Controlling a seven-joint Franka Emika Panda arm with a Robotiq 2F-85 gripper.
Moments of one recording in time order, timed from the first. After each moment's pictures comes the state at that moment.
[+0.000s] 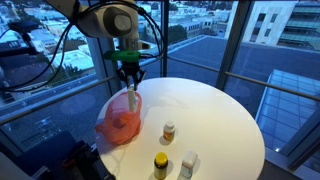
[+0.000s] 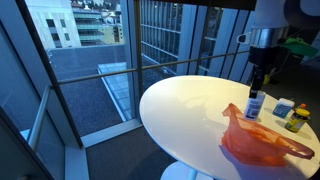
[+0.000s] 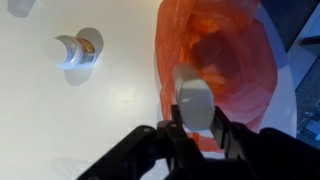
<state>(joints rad) 0.08 -0.01 0.07 -2.28 -0.10 2.12 -0.27</state>
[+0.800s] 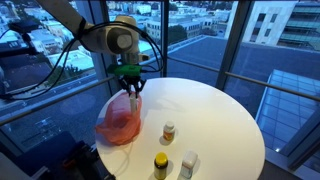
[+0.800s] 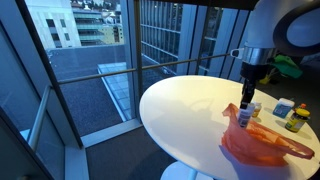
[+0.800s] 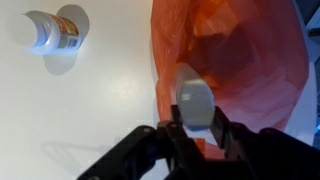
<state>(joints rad) 0.08 0.08 0.07 -2.33 -0.10 2.32 -0.27</state>
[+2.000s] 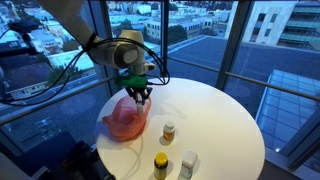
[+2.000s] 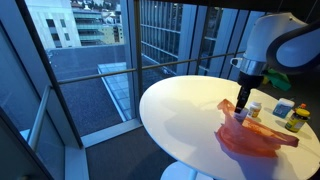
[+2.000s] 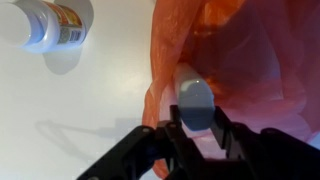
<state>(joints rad) 0.05 0.18 0.05 -2.36 -0.10 2.50 -0.27</state>
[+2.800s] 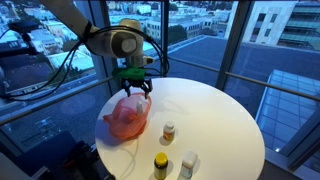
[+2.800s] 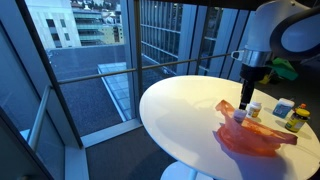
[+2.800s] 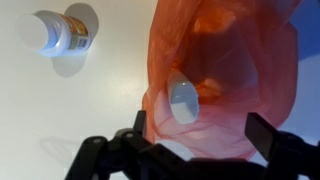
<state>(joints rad) 0.05 0.11 0.06 -2.33 -0.10 2.36 -0.28</state>
